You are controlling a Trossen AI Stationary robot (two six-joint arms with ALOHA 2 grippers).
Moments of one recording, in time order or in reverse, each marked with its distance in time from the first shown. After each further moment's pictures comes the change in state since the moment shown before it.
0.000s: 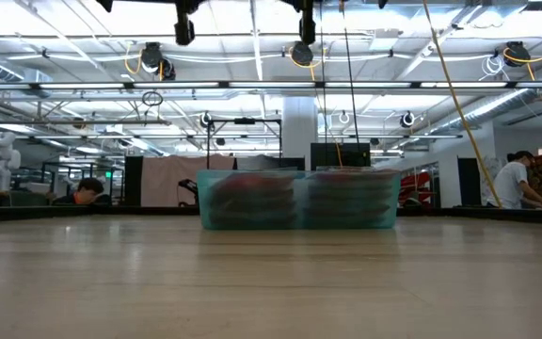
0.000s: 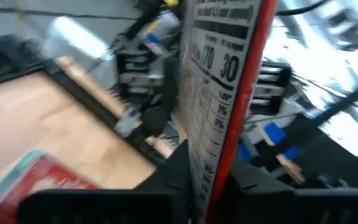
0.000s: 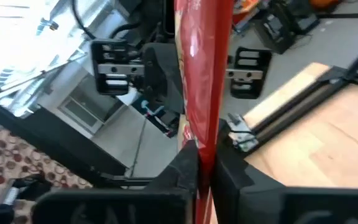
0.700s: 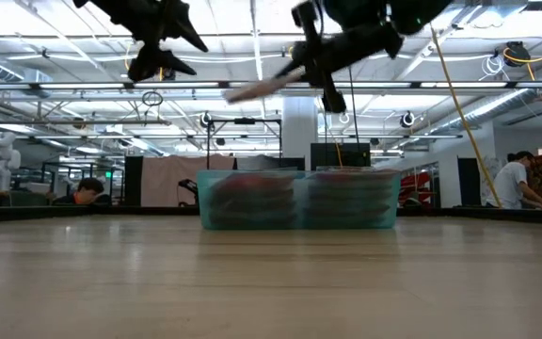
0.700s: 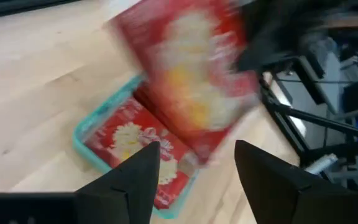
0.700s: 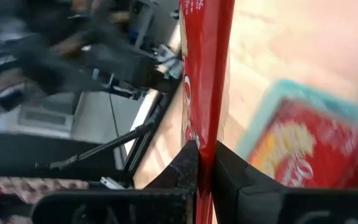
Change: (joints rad) left arm -0.067 -0.015 -0.001 -0.590 -0.298 0.087; right arm -0.088 0.043 -0.189 -0.159 -0.080 0.201
